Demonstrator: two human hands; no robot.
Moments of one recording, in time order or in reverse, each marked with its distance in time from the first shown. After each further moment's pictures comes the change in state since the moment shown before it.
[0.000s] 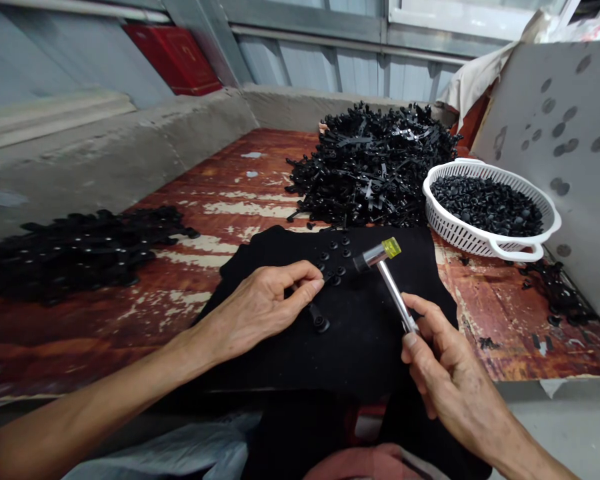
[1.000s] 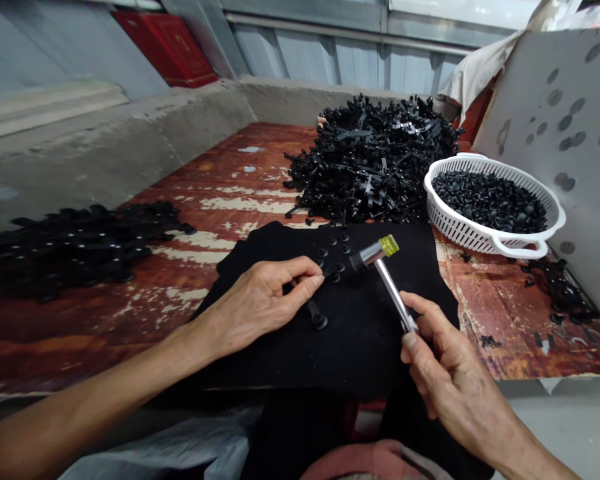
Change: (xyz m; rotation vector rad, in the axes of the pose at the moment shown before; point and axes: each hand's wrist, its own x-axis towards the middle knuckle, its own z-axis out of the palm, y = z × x) left_hand 0.004 -0.004 0.003 0.034 0.010 0.032; right_hand 0.000 -0.001 -0.001 -0.048 -0.030 0.002
